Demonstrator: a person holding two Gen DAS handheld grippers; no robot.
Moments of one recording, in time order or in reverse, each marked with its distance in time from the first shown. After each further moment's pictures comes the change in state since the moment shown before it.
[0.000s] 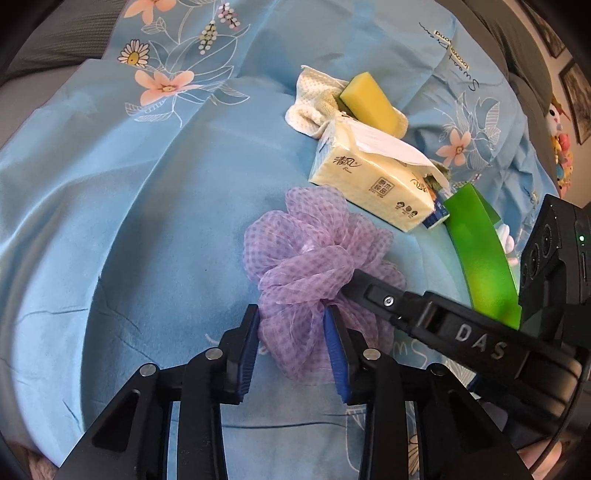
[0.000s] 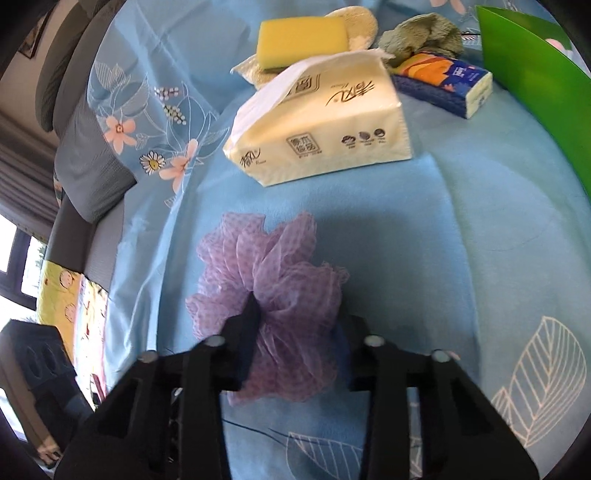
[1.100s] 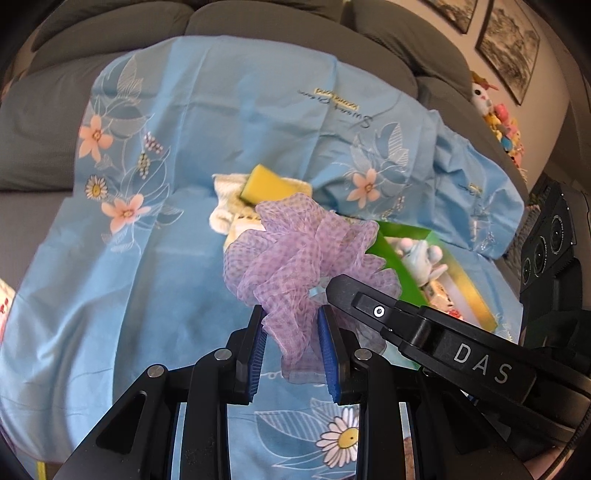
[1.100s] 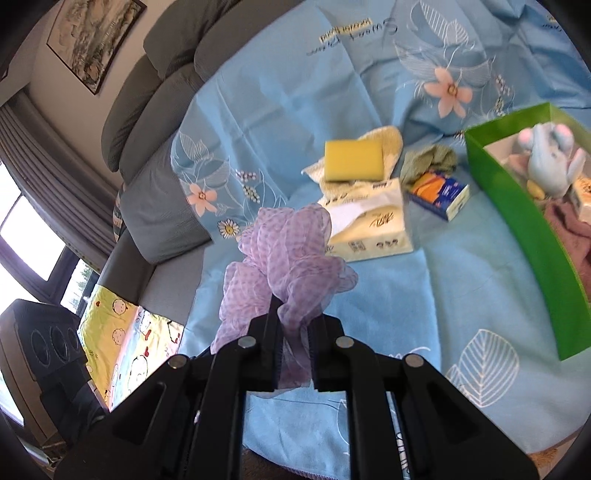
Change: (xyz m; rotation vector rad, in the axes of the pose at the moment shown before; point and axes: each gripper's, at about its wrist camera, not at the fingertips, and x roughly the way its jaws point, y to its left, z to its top) left arm -0.098 -0.101 0.002 0.257 -0.233 -0.017; right arm -0.133 0.023 -0.010 -0.041 -0.292 0.163
